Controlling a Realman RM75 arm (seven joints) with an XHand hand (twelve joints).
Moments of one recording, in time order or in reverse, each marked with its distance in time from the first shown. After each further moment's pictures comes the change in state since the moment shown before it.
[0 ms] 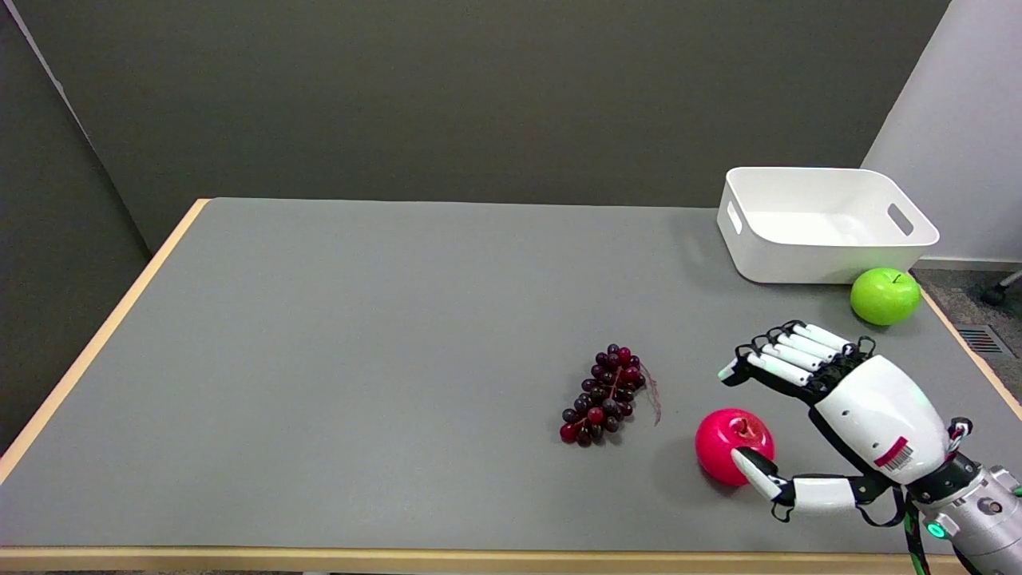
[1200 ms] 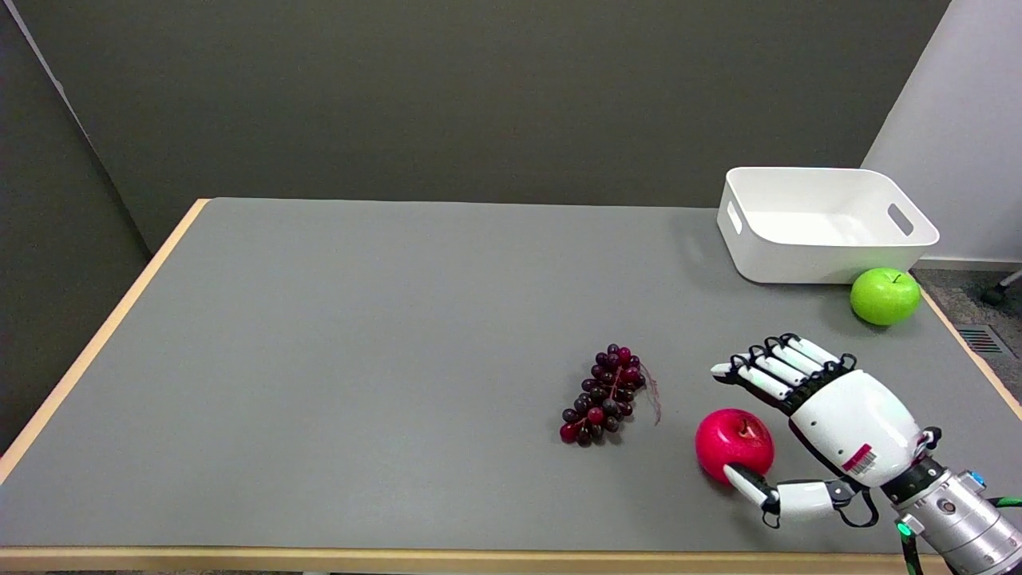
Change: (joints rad) arm 0.055 -0.015 -0.039 -0.057 0.037 -0.143 -0.177
